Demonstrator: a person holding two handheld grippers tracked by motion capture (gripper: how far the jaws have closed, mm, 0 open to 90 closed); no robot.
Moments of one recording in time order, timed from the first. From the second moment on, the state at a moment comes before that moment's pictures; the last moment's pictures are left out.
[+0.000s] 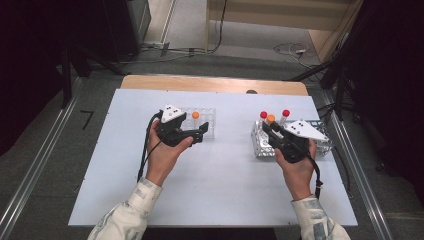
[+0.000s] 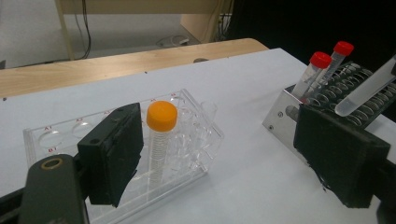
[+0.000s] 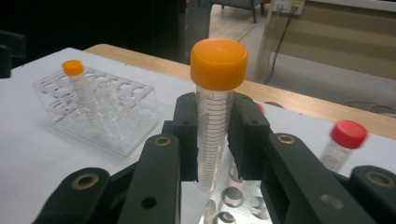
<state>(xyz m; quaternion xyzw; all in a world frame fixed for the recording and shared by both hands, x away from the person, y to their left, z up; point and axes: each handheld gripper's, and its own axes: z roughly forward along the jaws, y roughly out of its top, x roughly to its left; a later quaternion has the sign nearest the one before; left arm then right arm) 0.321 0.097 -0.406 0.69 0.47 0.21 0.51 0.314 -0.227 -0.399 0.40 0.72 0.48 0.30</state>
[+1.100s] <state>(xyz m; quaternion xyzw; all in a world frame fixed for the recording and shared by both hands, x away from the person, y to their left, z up) 0.312 0.071 -0.407 0.71 0.43 0.19 0.52 0.314 -0.139 -0.444 0.34 0.78 0.47 0.23</state>
